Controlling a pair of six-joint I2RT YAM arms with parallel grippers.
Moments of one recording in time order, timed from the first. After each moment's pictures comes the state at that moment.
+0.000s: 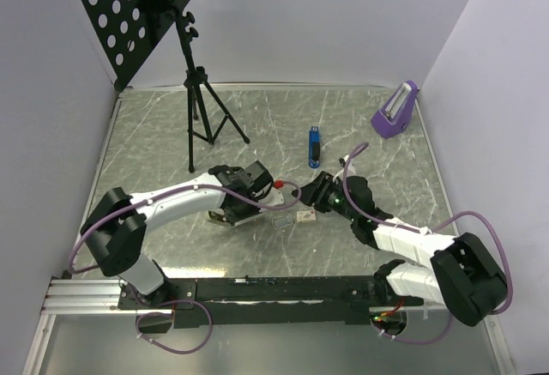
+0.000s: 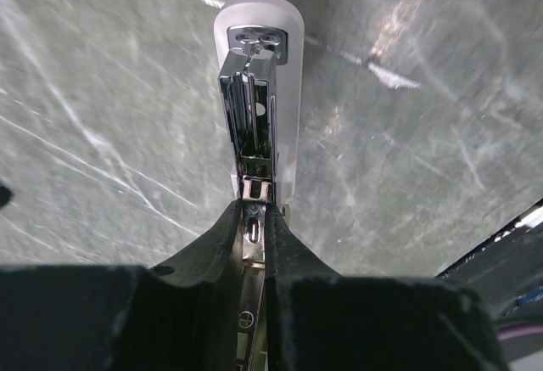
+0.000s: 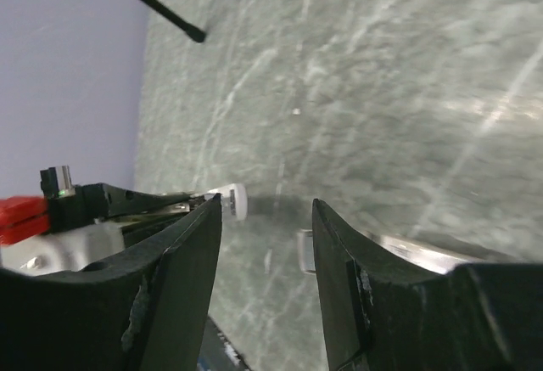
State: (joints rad) left arm -0.89 1.56 1.10 -0.85 -0.10 0.35; right arm 0.53 1.16 0.32 0.49 -0.21 0.95
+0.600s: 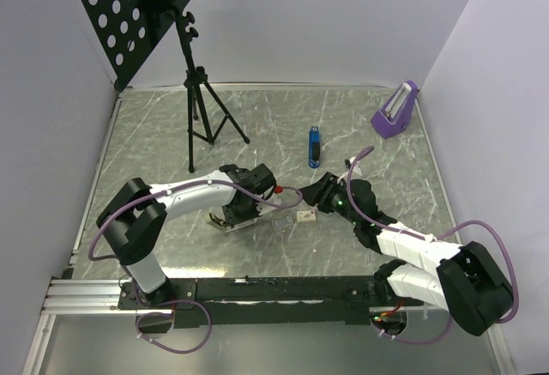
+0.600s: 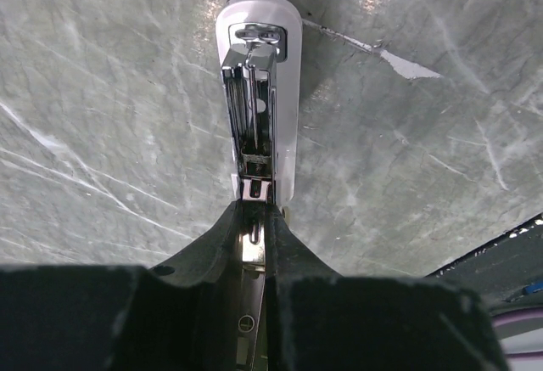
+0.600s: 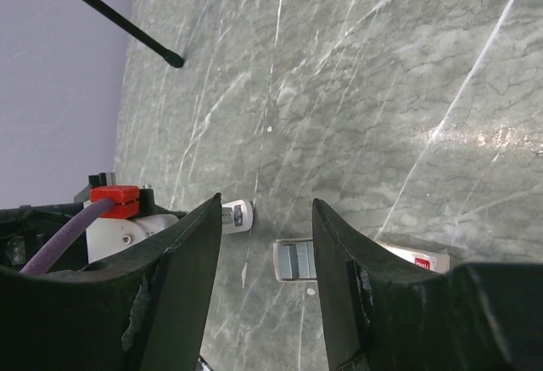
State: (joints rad) left arm -0.87 1.68 1.11 -0.89 -0.11 0.35; right arm 0.53 1.09 0.29 0.46 -0.11 0.91
